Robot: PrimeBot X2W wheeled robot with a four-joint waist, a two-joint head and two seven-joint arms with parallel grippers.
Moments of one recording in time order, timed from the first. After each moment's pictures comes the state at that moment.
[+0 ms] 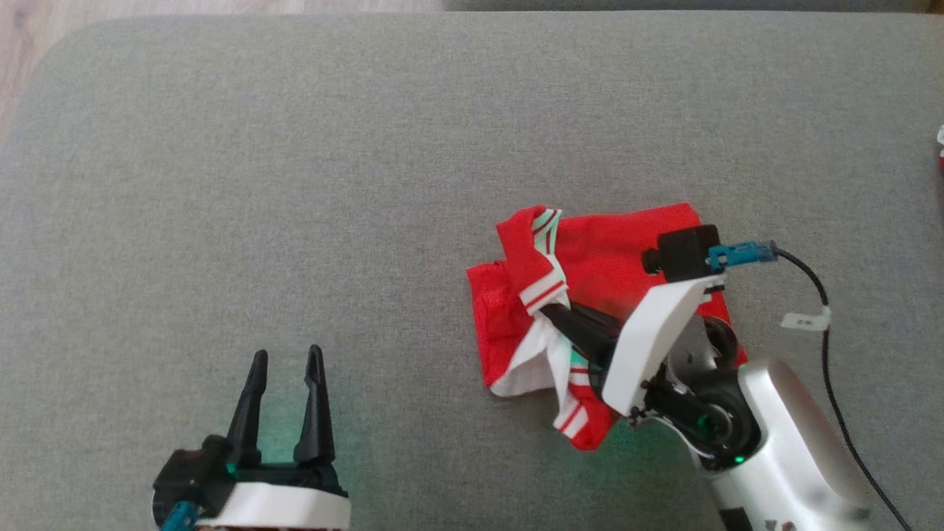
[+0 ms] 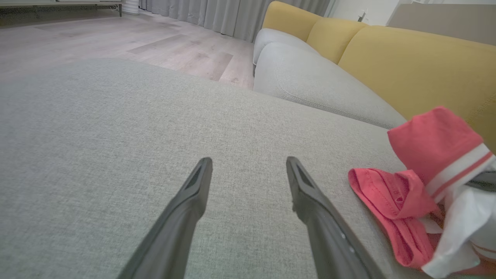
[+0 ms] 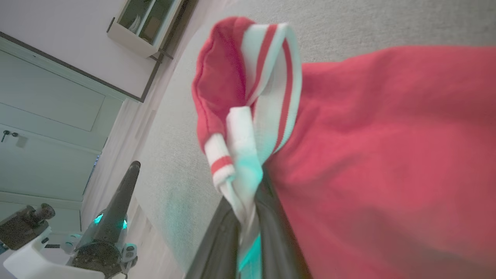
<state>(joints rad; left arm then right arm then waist) 0.04 0.05 -0.19 0.18 -0.36 -0.06 -0.25 -0.26 -0.06 0.35 0.09 0.74 0.12 0.69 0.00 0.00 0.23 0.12</state>
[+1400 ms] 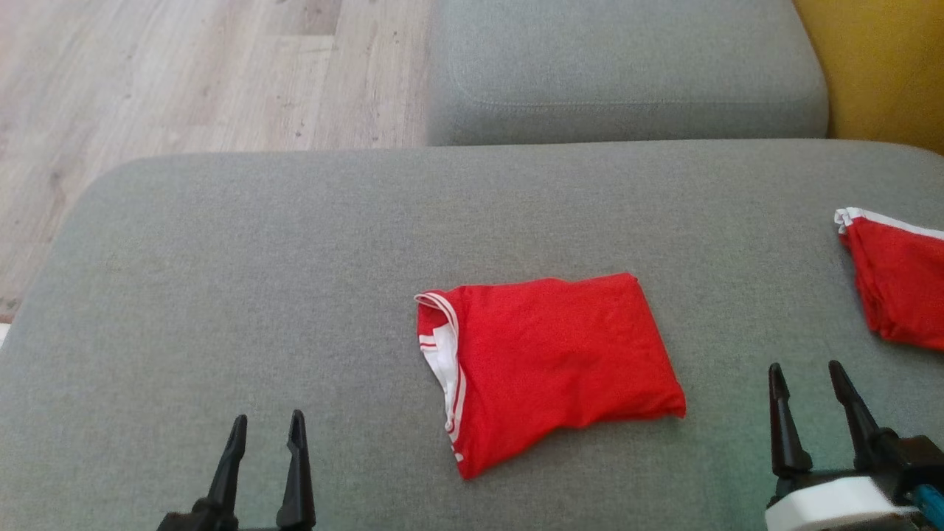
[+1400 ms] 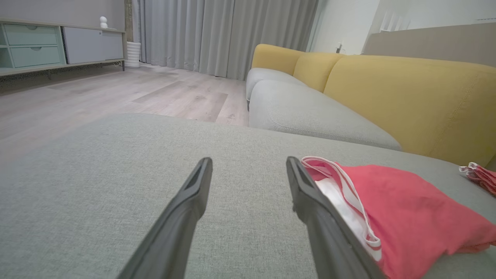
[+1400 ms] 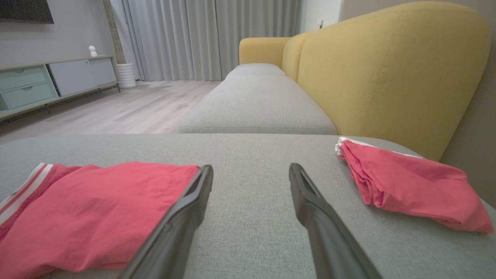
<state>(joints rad) 0.19 0.05 -0.12 0.15 -0.25 -0.06 -0.25 0.14 -0.08 -0.07 0.19 0.07 0.12 -0.23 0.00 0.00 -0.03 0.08</state>
